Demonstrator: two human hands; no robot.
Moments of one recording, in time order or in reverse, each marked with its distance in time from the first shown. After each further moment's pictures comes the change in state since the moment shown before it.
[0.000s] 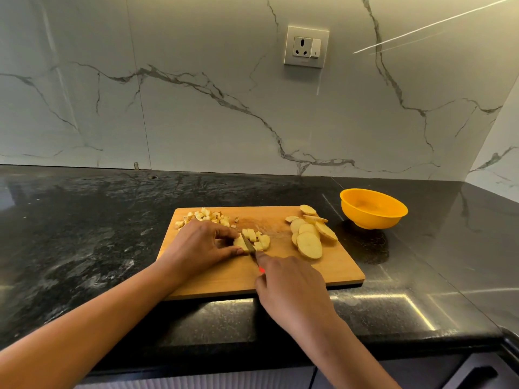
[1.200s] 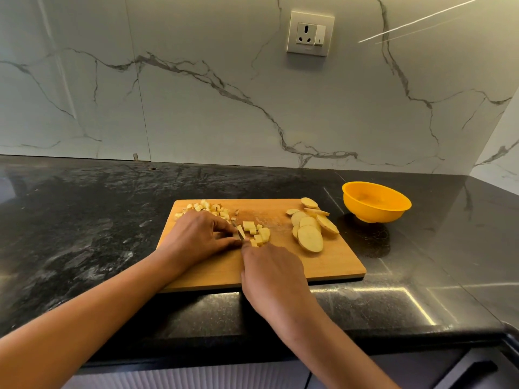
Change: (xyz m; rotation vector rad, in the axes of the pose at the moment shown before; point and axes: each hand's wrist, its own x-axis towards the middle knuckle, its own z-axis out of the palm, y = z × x) left_hand 0.002 -0.005 0.002 -0.036 0.067 0.048; right_hand 0.014 -0.020 0.003 -0.123 -0.046 -0.027
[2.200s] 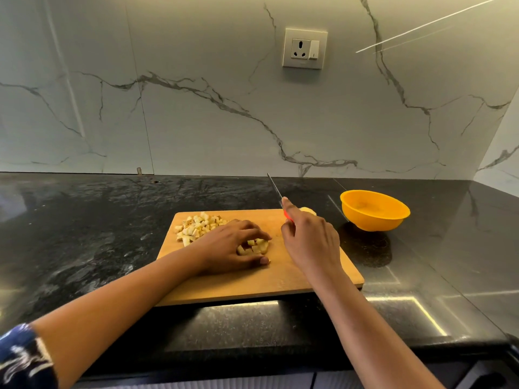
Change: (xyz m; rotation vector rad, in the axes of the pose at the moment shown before) left_hand 0.036 0.015 0.021 0.157 -0.458 0.174; right_hand 0.044 0.077 0.004 0.205 0.475 0.170
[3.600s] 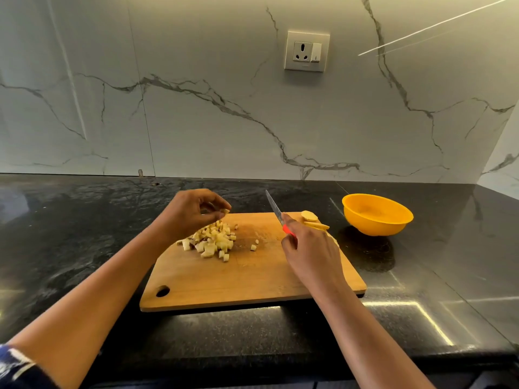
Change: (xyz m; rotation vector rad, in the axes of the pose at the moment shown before) left_hand -0.013 -0.052 -0.038 -0.366 0.483 -0.091; right_hand -0.009 0.004 0.003 0.061 -0.103 0.039
